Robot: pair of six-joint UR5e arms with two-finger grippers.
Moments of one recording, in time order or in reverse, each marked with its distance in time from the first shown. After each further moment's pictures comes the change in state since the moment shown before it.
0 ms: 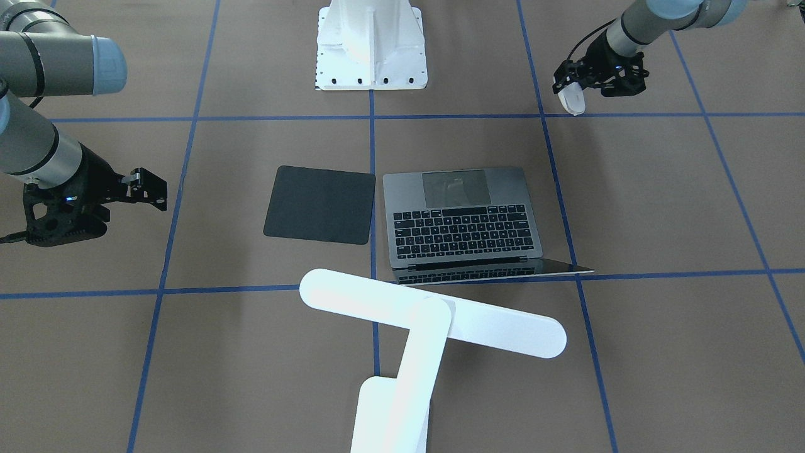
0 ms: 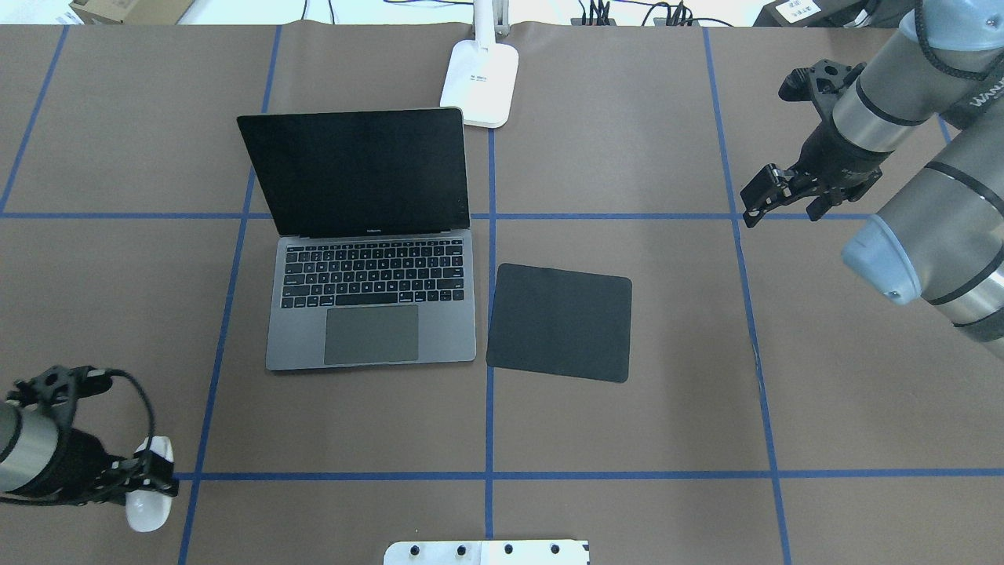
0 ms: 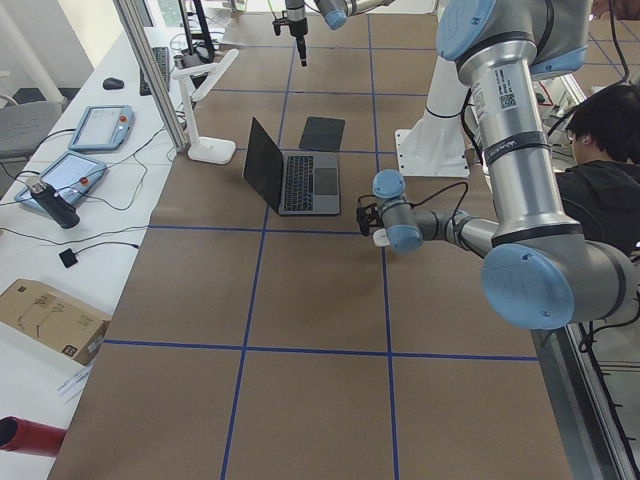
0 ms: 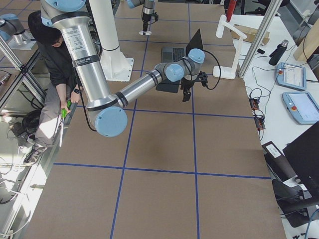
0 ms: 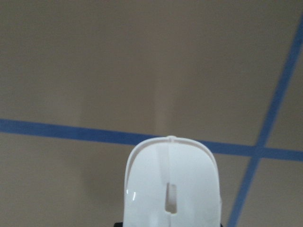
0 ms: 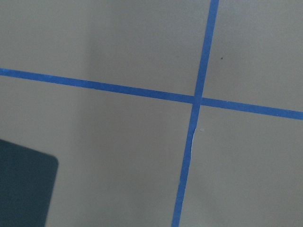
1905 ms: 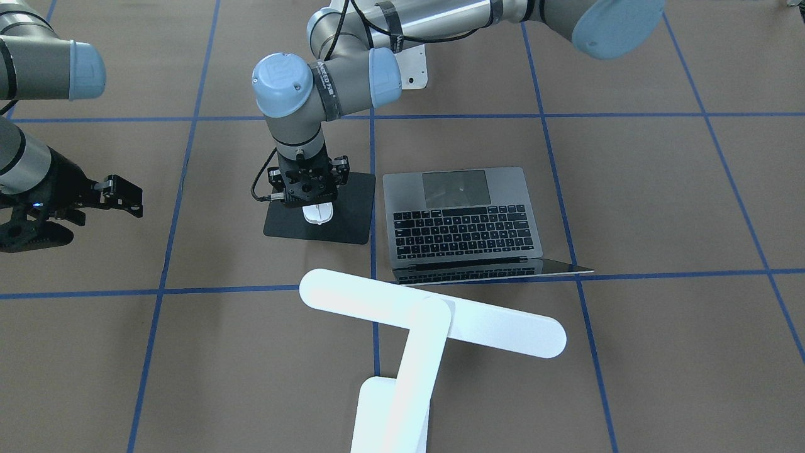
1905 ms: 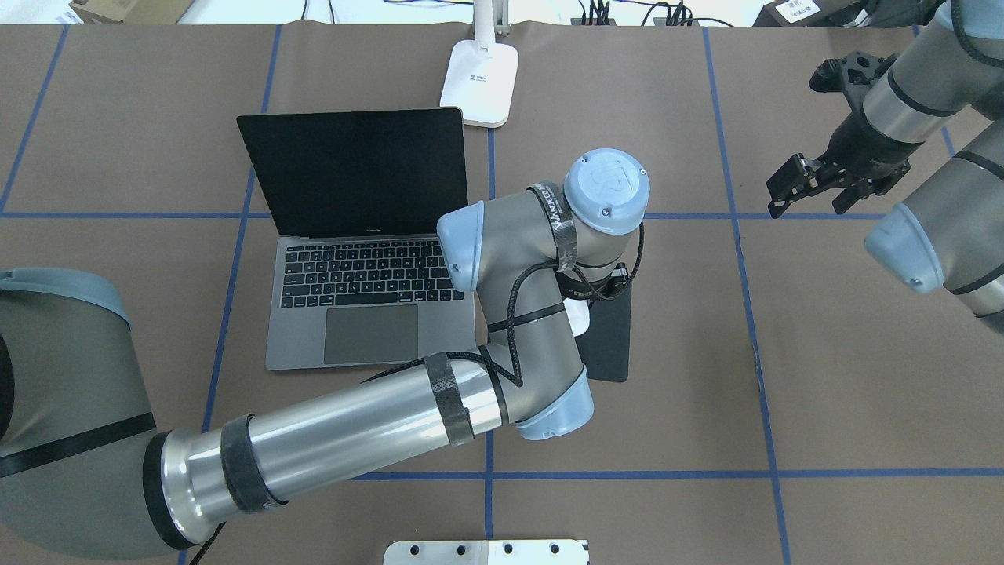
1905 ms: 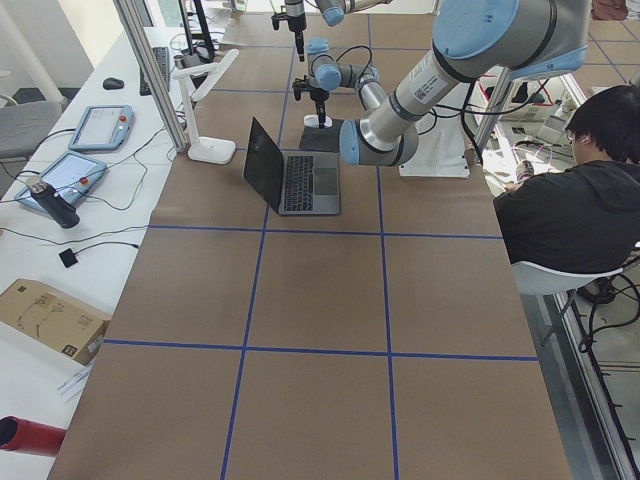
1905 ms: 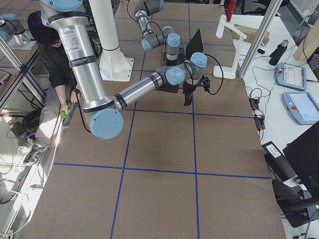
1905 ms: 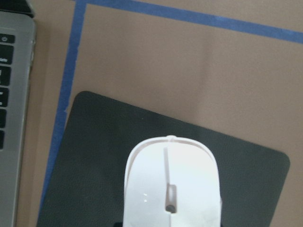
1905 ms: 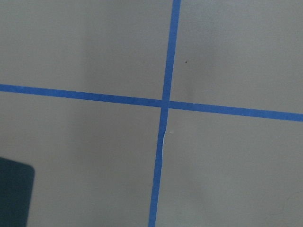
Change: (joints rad) left arm -0.018 -1.453 1.001 0.607 0.224 0.121; right arm 0.045 -0.025 -0.010 -0.005 0.006 -0.009
